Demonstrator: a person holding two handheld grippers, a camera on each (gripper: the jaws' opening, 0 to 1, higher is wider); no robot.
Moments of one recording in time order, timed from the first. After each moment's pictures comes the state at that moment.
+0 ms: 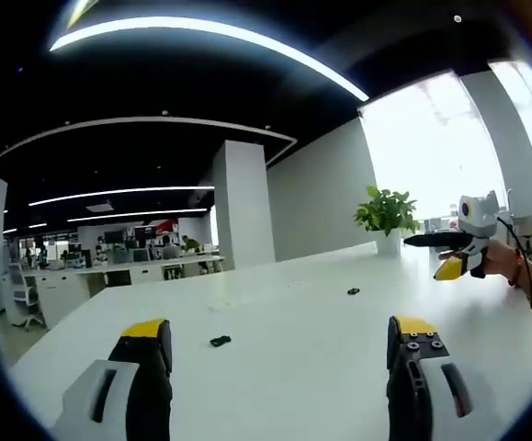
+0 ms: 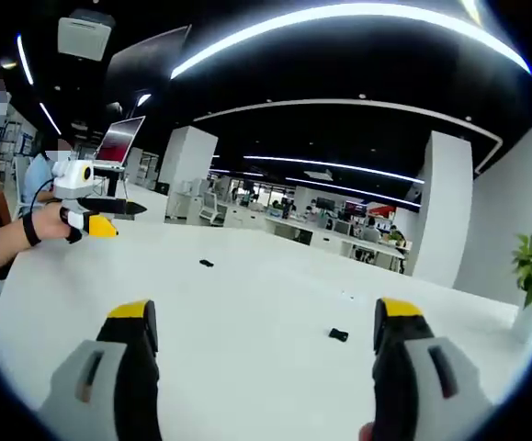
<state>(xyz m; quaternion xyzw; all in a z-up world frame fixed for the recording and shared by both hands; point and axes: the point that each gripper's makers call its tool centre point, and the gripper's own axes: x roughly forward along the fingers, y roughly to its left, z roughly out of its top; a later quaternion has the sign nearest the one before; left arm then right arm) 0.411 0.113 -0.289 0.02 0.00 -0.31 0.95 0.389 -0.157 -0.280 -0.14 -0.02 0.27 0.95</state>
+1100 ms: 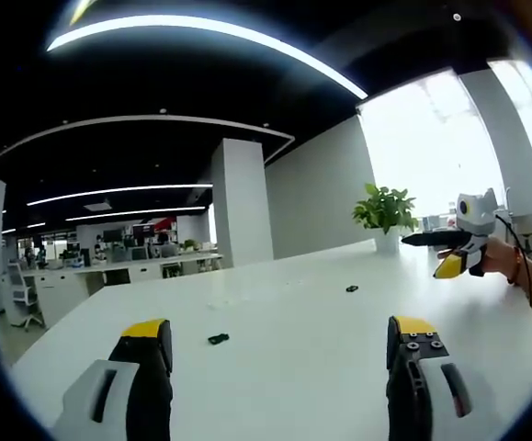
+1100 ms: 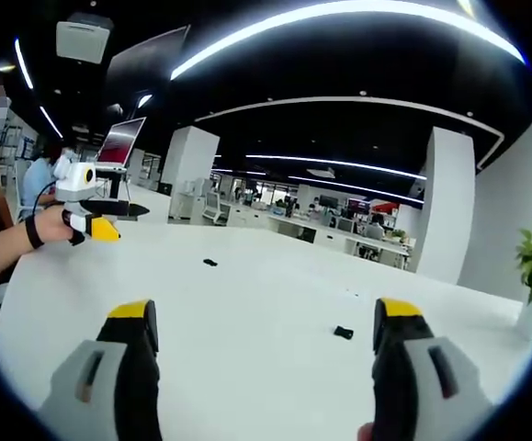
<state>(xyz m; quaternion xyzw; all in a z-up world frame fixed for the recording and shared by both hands) 0.401 0.102 -0.292 0.03 0.00 -0.32 0.95 0.388 -0.155 -0.283 -0.14 -0.01 0.28 0.95</state>
